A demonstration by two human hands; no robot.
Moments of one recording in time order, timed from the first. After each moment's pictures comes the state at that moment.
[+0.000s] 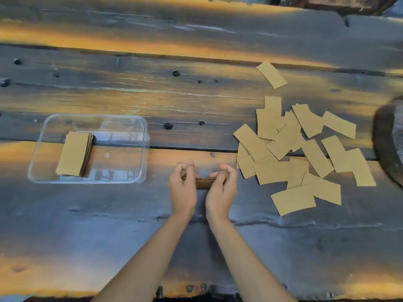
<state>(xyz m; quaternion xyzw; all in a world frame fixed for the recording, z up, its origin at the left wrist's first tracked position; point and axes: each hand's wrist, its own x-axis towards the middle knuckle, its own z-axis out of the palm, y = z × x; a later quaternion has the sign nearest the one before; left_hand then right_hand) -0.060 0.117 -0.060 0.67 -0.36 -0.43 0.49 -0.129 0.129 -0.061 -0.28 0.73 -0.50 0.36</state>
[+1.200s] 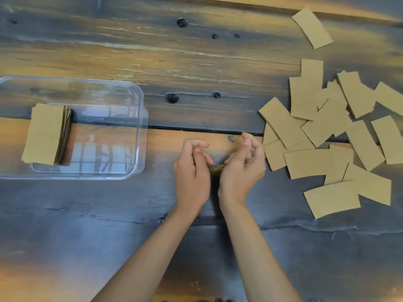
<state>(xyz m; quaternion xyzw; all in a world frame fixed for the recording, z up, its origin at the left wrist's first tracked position) -0.047 0.099 -0.087 0.66 -0.46 -0.39 0.45 -0.116 0.084 -0.092 -0.26 0.74 -0.57 0.25</state>
